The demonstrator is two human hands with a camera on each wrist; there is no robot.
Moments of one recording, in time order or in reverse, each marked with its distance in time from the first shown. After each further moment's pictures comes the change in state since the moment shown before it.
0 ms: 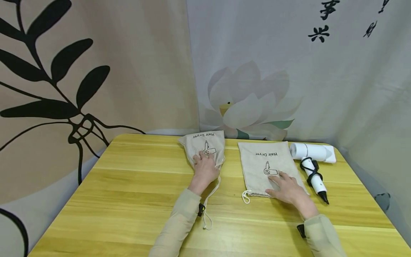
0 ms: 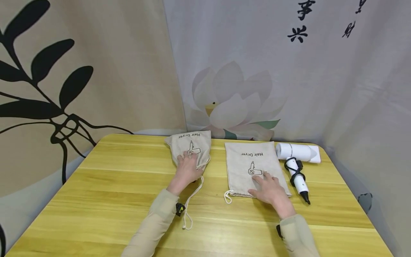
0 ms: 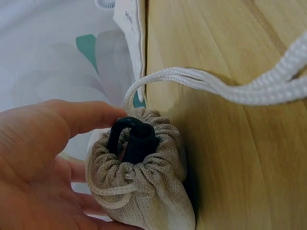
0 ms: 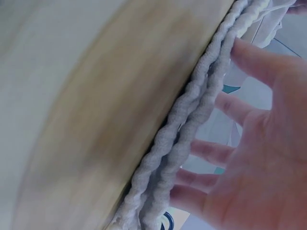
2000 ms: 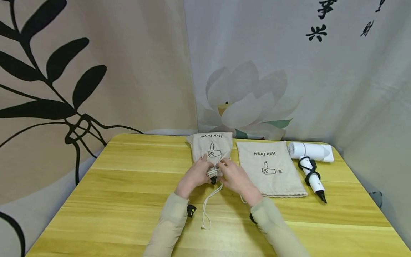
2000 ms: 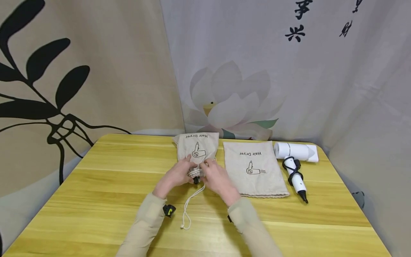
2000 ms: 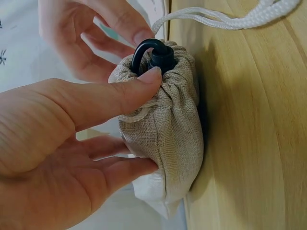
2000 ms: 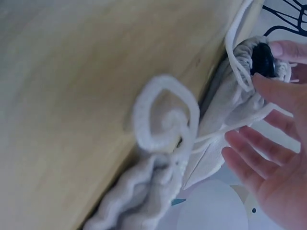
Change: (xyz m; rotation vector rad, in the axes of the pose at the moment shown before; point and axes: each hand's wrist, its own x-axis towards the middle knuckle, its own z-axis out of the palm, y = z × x) left_hand -0.012 -0.024 -0.022 -0.067 -0.173 0.340; right_hand 0.063 -0.135 0.024 -0.043 0.432 -0.519
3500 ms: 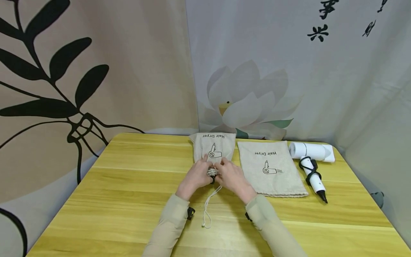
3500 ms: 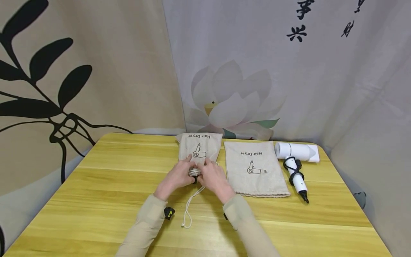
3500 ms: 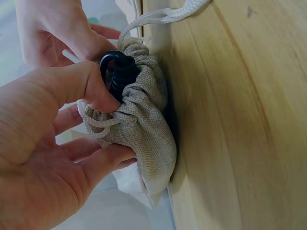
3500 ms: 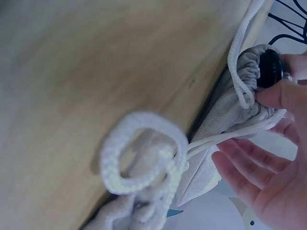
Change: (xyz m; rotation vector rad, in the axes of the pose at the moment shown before) left_hand -0.002 -0.009 0.011 -0.020 0.110 0.010; right_hand 0.010 -0.010 0.008 -0.074 -0.050 0.088
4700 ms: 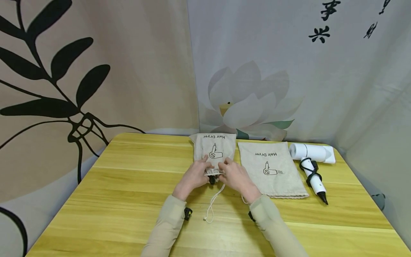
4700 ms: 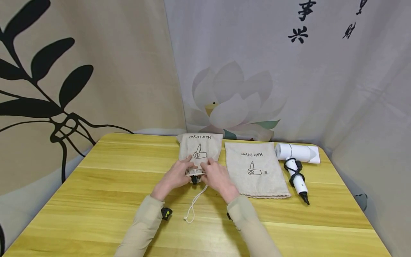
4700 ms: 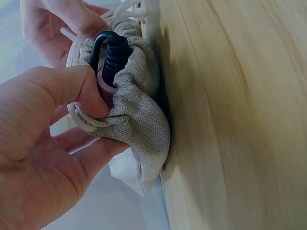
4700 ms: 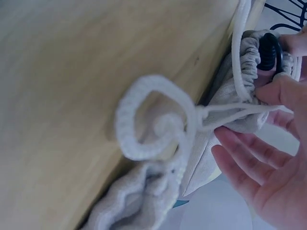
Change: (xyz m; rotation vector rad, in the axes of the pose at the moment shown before) left_hand -0.004 -0.011 -0.002 -0.031 0.016 0.051; right_hand -0.002 0.011 -0.006 0.021 -0.020 -0.007
